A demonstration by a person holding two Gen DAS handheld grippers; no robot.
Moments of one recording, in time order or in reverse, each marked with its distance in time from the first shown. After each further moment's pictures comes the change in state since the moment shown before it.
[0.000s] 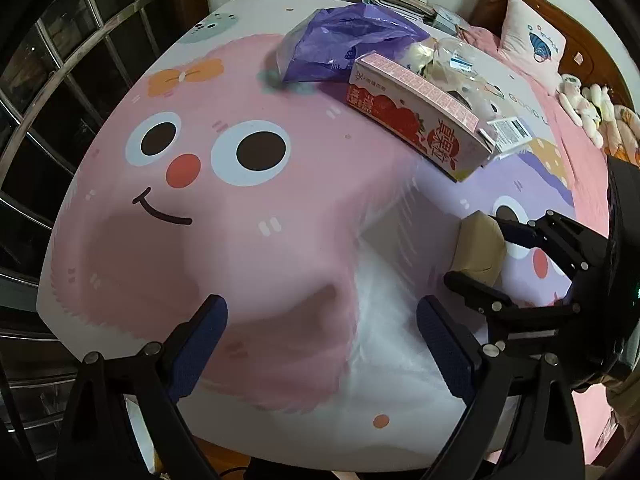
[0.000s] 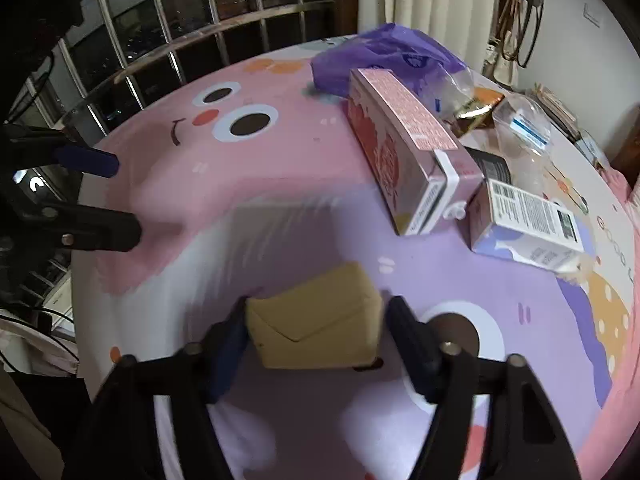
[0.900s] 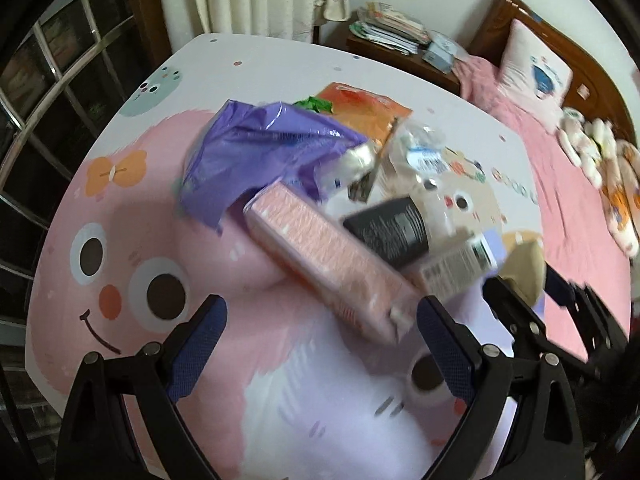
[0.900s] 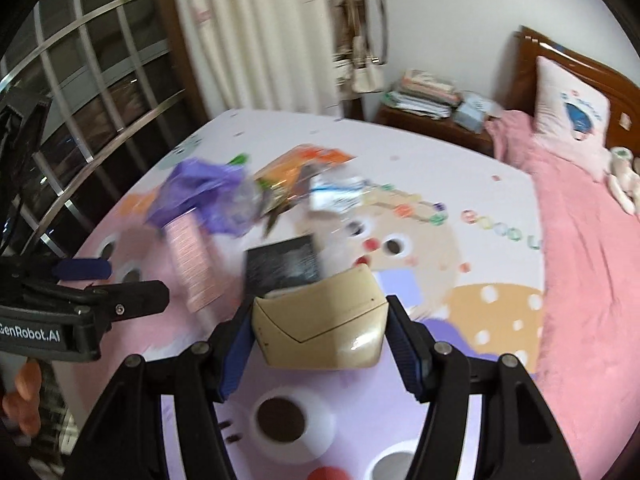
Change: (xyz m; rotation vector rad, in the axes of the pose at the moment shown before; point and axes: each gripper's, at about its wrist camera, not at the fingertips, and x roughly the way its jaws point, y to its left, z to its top) left arm 0.010 -0.082 0.138 -0.067 -0.044 -0.022; right arm -0.065 -0.128 0.035 0.446 -0.161 -0.243
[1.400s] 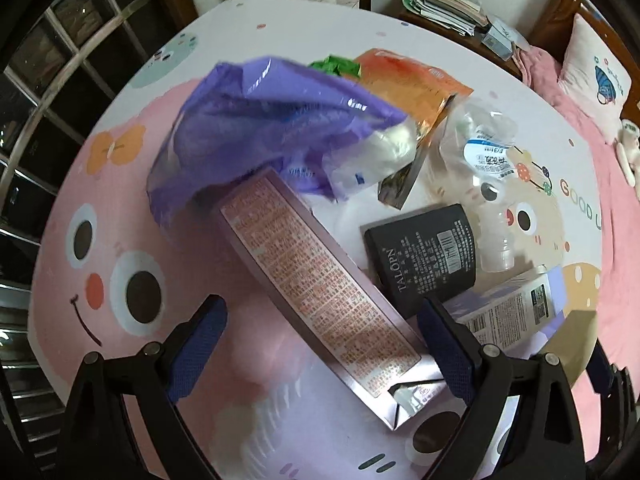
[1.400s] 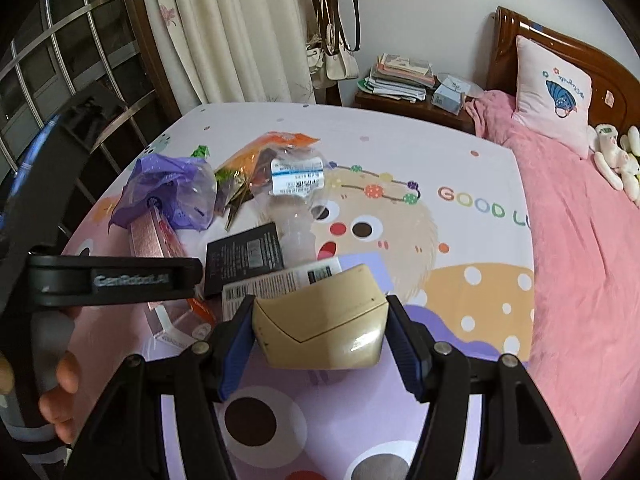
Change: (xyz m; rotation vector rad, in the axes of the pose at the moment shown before) left arm 0.062 -0.016 0.012 -0.102 0.086 0.164; right arm 0.012 -0.016 -0.015 0.043 0.044 -0.010
